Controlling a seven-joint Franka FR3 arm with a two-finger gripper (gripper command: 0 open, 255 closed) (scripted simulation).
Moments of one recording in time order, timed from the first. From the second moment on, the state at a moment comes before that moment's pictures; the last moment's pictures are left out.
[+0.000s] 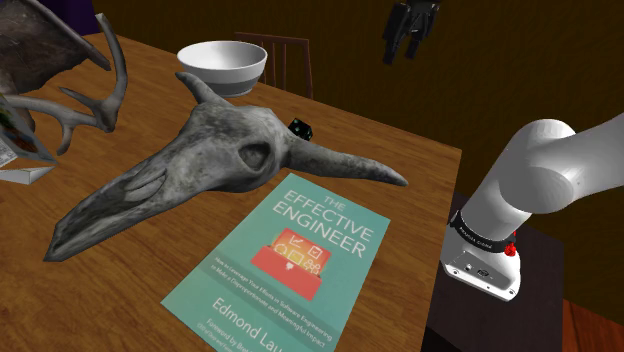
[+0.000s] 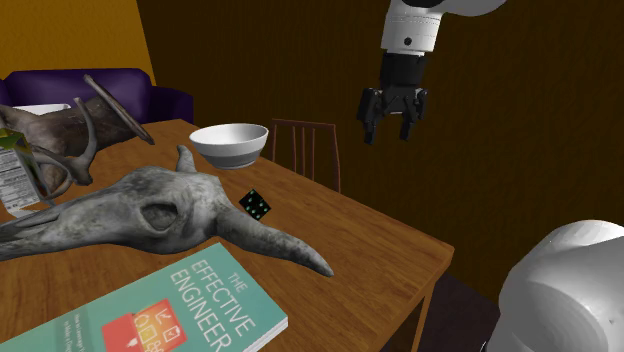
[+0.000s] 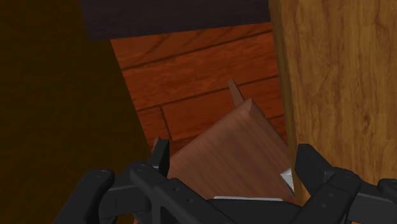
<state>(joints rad) -0.02 -0.78 0.00 -2.35 0.05 1.63 0.11</state>
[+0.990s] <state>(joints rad) 0.24 -0.55 0.09 -2.27 0.14 1.84 -0.24</state>
